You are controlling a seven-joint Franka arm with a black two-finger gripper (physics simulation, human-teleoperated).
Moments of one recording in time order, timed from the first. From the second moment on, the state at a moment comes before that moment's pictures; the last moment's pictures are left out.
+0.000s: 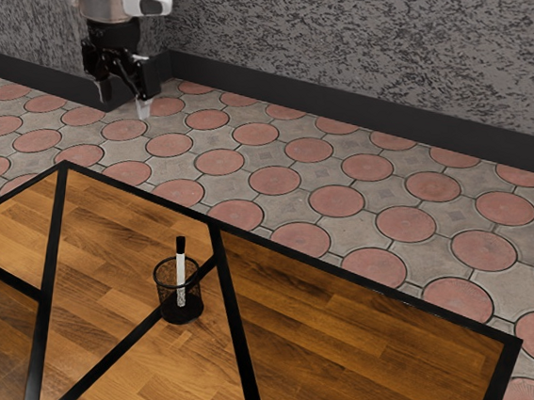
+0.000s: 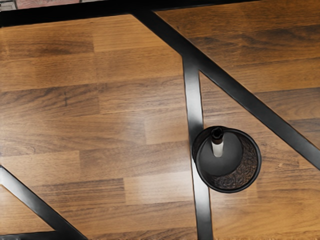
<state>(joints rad) -0.10 0.04 0.16 -1.50 0.04 1.52 0.15</state>
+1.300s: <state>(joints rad) -0.11 0.40 0.18 -1.76 -0.13 2.02 -0.25</state>
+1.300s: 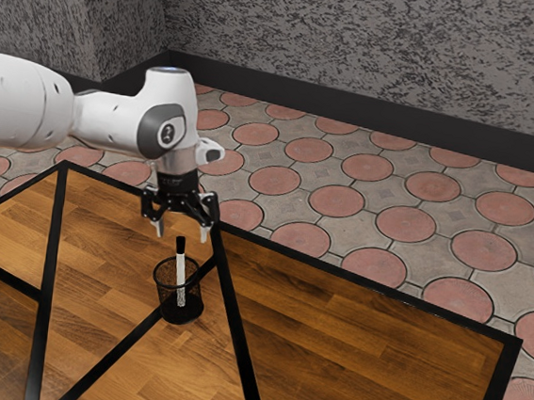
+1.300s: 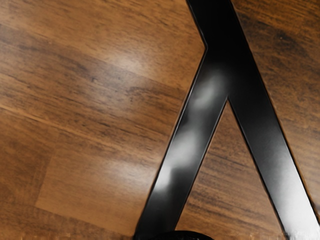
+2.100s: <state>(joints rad) -0.17 0.27 0.17 -1.91 -0.13 2.03 -0.32</state>
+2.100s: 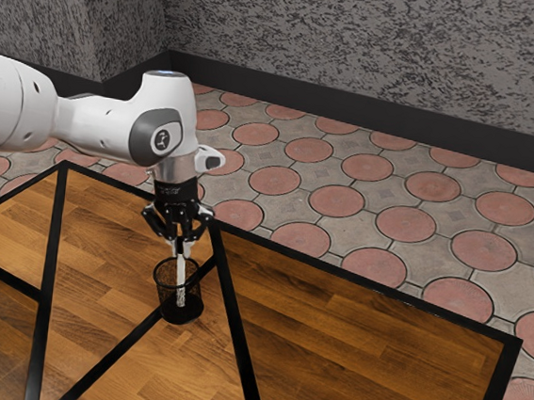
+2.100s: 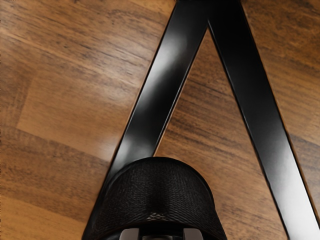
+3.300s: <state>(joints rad) -0.11 0.27 0.34 -1.94 -0.04 1.27 -0.30</state>
